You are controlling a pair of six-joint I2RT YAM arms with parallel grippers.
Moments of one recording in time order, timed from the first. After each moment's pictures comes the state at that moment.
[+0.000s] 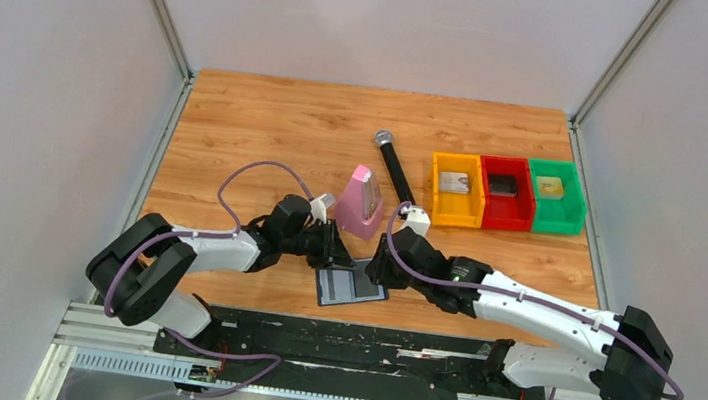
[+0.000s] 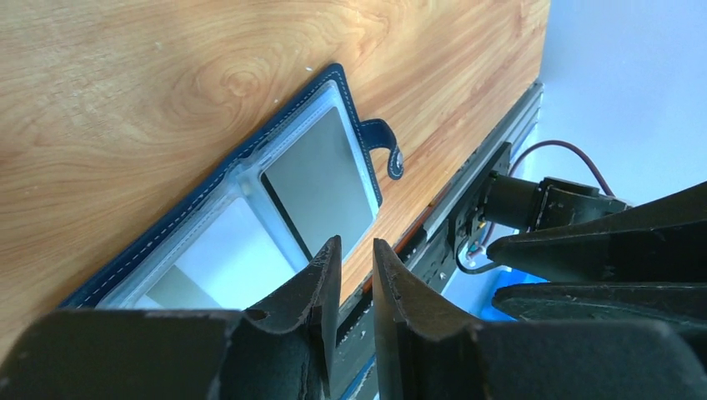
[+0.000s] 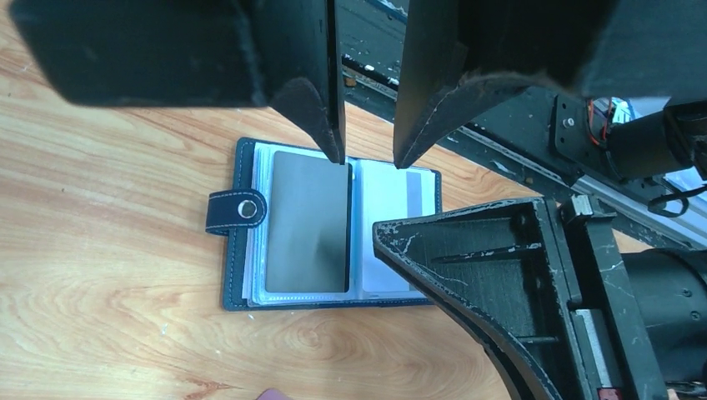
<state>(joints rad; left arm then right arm) -0.67 1.44 0.47 0.34 0.53 -0.93 1.08 1.16 0.75 -0.38 0.26 0.91</state>
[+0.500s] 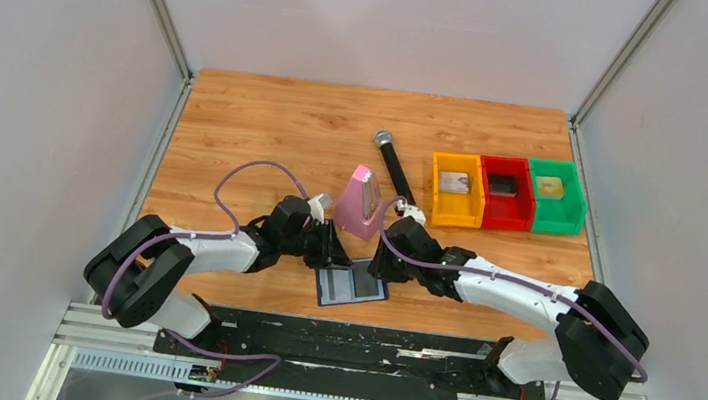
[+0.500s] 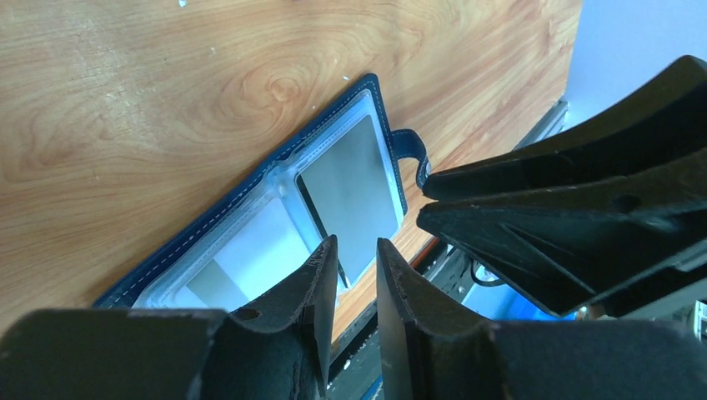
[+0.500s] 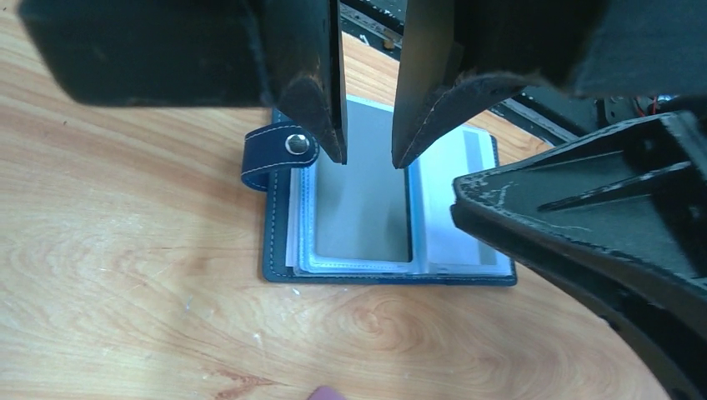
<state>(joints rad) -0.67 1.42 0.47 0.30 0.46 -0.91 0.93 1.33 0.69 -0.21 0.09 0.83</state>
